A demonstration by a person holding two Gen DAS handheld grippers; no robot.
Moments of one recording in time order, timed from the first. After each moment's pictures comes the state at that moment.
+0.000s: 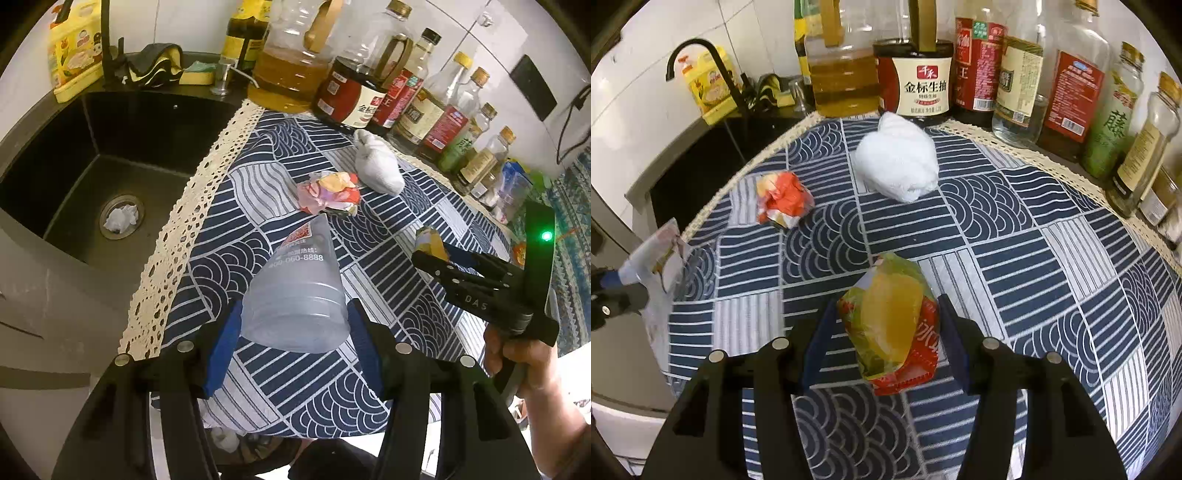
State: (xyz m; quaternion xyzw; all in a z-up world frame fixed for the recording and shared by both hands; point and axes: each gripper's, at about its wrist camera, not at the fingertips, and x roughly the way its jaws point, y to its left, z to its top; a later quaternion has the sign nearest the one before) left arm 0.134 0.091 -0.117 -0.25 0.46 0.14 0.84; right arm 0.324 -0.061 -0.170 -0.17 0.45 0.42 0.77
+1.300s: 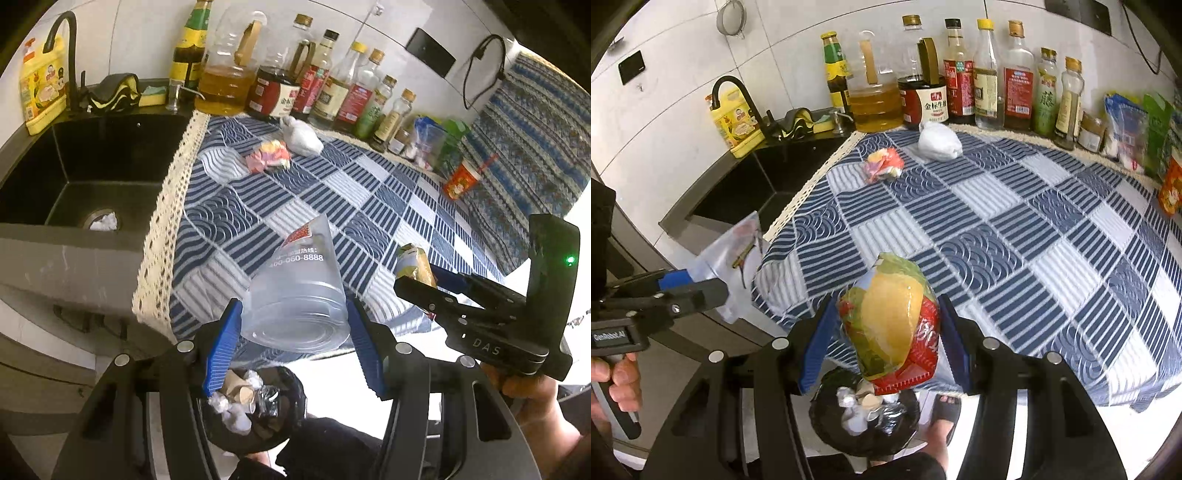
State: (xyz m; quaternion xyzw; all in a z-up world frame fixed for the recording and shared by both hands) left arm 0.017 0.055 -0.095 -0.19 0.43 0.01 0.88; right arm 0.119 -0.121 -0.123 -0.07 0.44 0.37 0.82
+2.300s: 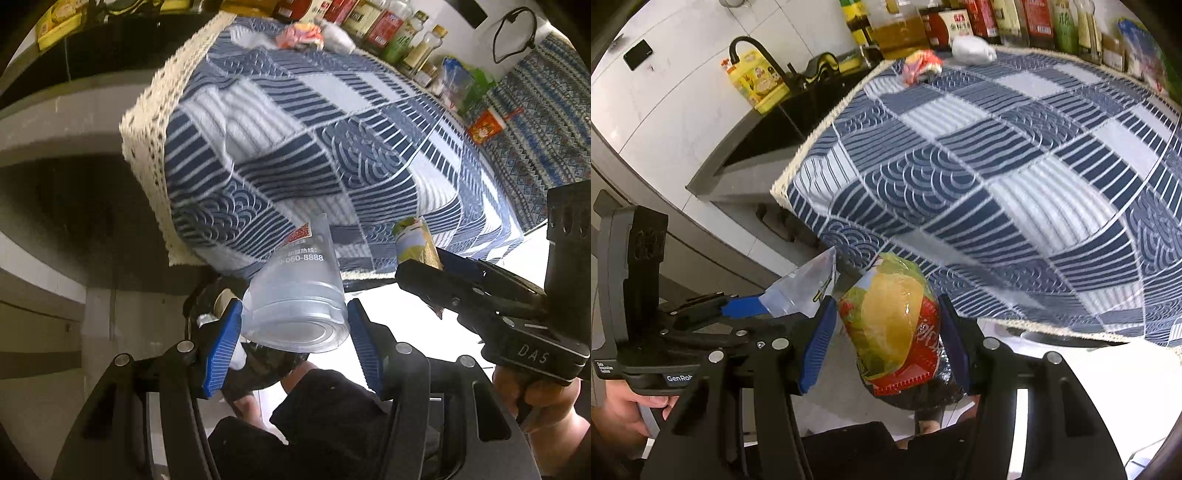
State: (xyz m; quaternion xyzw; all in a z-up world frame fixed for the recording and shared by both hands) left arm -0.032 0.036 -0.198 -0.23 0.53 0.01 0.82; right arm 0.059 -0.116 -0.199 -0.04 0.52 0.41 0.74
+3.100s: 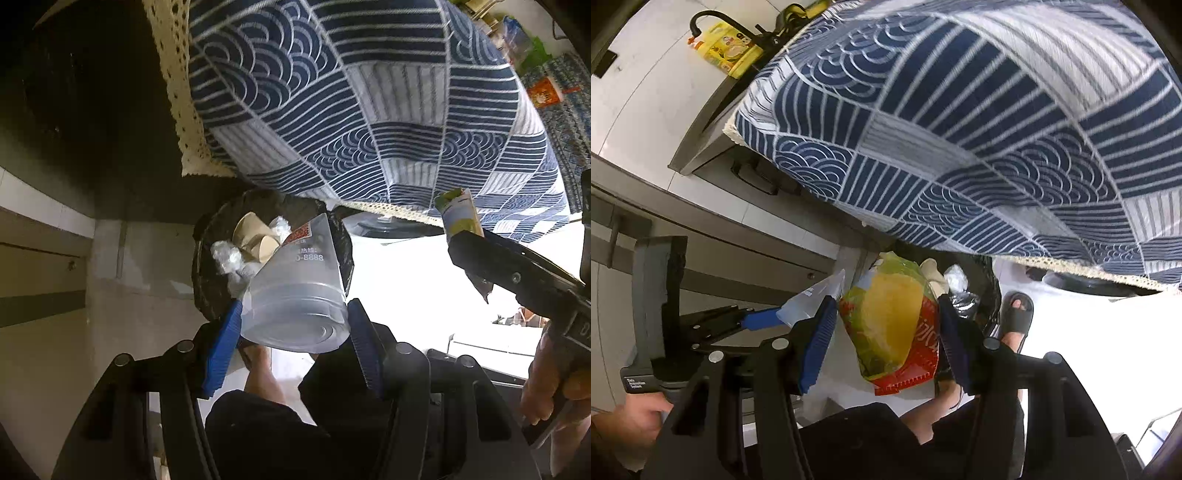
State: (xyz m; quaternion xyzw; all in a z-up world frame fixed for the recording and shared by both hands) left arm -0.047 0.027 -0.297 -0.24 0.62 0.05 0.74; right arm 0.058 -0.124 -0.280 -0.02 0.60 0.40 0.69
